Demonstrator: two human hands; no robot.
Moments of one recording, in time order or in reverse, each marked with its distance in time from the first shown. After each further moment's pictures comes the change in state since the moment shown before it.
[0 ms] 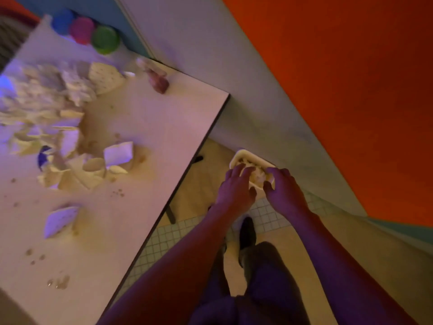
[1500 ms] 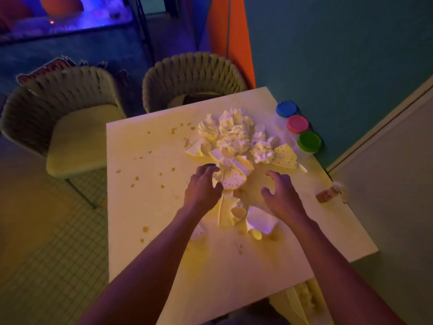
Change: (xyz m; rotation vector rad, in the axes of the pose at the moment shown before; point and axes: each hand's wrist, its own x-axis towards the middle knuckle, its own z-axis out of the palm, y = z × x) left_hand -0.152 -0.318 -0.301 -0.345 0.827 -0.540; right_hand 0.040 -0.458 0.083 -0.197 -0.175 -0.653
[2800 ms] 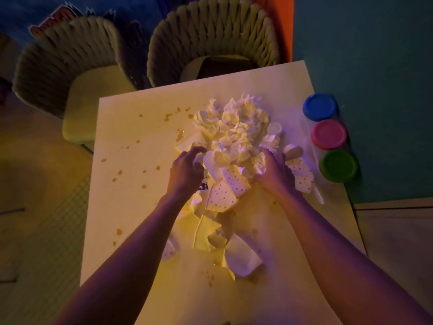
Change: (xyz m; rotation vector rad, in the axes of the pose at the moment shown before) left_hand 0.128 0.013 0.031 -0.002 0.175 -0.326; right_hand 0.220 0.029 0.027 -0.162 -0.336 -0.041
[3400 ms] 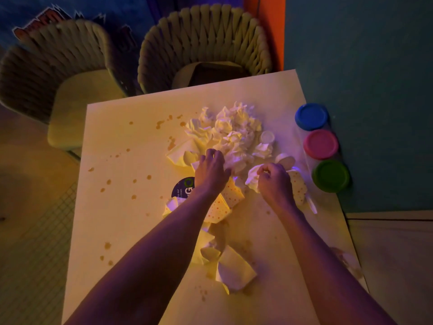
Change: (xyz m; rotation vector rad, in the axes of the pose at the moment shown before) left_hand 0.041 0.041 0.072 0.265 -0.164 0.086; right_hand -0.009 -0.008 -0.013 0.404 0.198 0.064
